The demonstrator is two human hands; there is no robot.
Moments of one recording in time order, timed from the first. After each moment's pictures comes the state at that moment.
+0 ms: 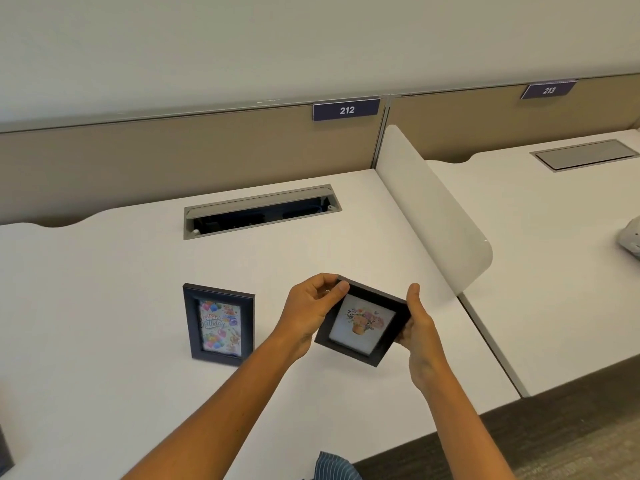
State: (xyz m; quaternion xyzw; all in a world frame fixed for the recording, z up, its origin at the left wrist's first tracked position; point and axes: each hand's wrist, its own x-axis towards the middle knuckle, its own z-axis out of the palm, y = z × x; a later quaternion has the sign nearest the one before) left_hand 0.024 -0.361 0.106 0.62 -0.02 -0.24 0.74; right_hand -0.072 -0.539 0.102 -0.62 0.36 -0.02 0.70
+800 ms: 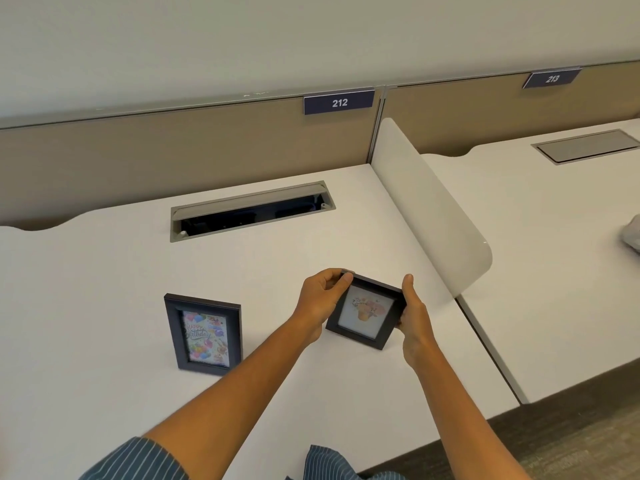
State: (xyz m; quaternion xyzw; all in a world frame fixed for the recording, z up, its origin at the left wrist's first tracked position) left_hand 0.068 -0.416 0.068 0.68 0.02 -0.25 0.69; right_hand -0.020 -0.577 0.060 -0.60 0.41 -0.02 0.69
